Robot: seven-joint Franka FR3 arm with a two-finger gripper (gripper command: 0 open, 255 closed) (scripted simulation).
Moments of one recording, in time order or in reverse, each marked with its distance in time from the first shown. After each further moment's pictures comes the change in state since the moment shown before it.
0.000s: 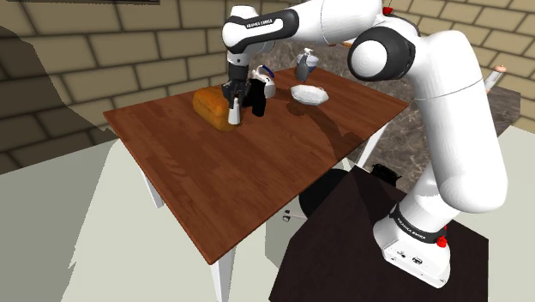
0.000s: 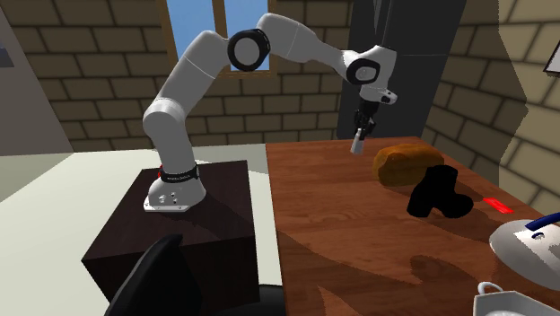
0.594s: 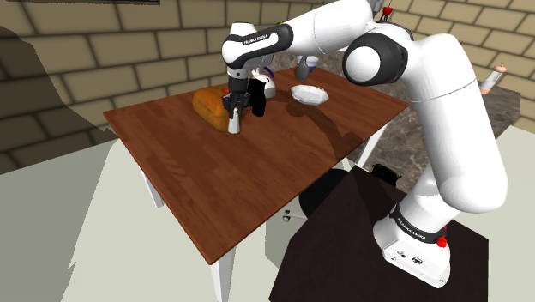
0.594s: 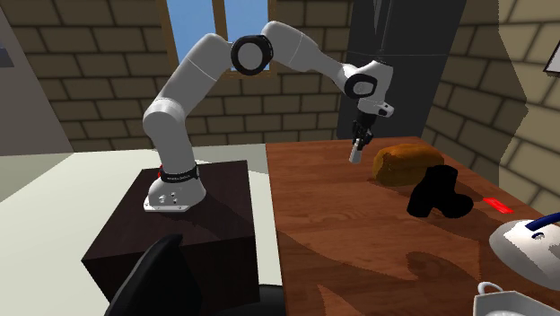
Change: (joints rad) arm 0.000 0.044 0.004 -0.049 0.008 0.092 -0.014
